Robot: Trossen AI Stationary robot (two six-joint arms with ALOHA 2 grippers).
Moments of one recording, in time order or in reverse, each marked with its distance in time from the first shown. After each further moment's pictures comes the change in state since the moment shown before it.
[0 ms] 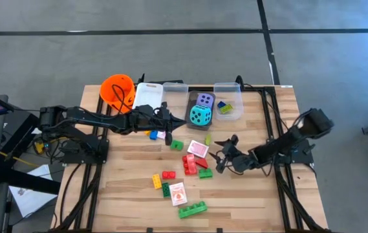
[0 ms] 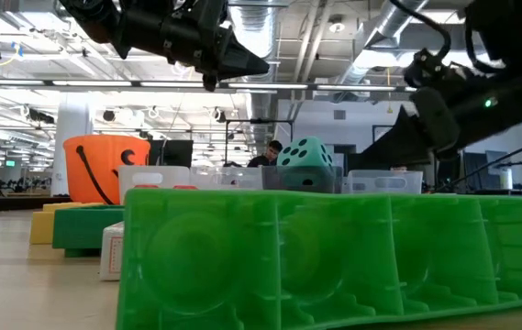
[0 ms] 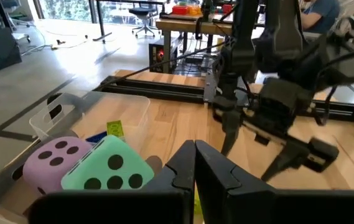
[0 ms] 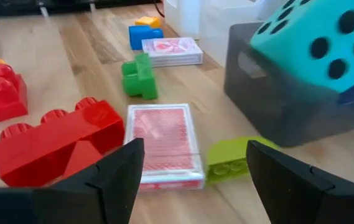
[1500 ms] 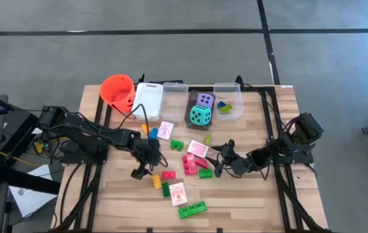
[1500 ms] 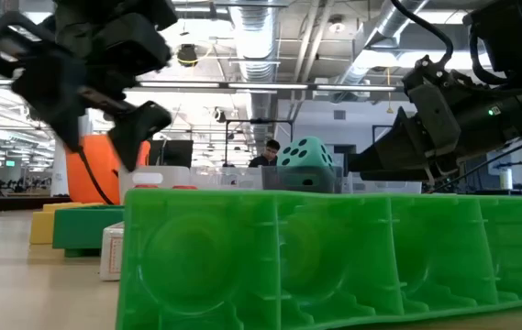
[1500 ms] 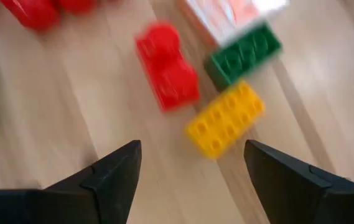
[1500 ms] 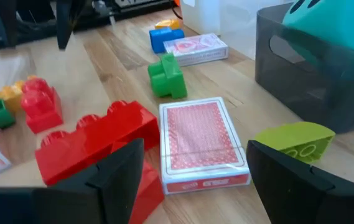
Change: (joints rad) left arm -0.301 0.000 -0.001 -0.901 0.282 0.190; right arm 0.023 0.128 0.000 0.200 -0.025 0.090
